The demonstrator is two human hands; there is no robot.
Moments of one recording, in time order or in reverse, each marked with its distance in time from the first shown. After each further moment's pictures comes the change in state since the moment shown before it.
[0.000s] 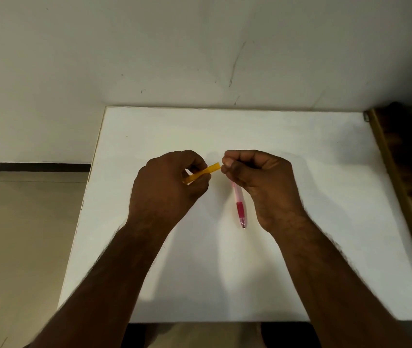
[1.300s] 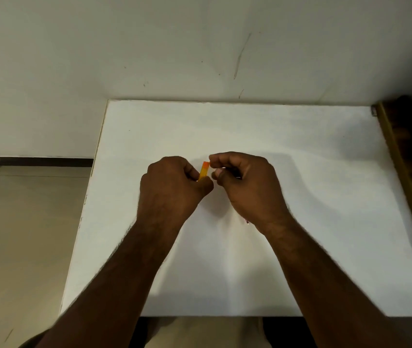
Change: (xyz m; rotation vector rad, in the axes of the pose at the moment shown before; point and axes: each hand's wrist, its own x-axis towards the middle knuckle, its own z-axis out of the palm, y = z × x) left_hand 0.000 0.000 0.011 0.043 -0.047 -0.360; right_hand -0.008 0.011 0.019 -0.516 -0.100 -0.231
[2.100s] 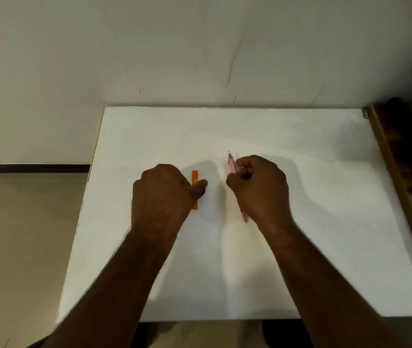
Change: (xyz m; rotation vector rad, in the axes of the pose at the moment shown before) left_hand 0.003 -0.001 0.003 0.225 0.046 -0.014; right_hand 0.006 0.014 -0.012 -0.261 0.164 0.178
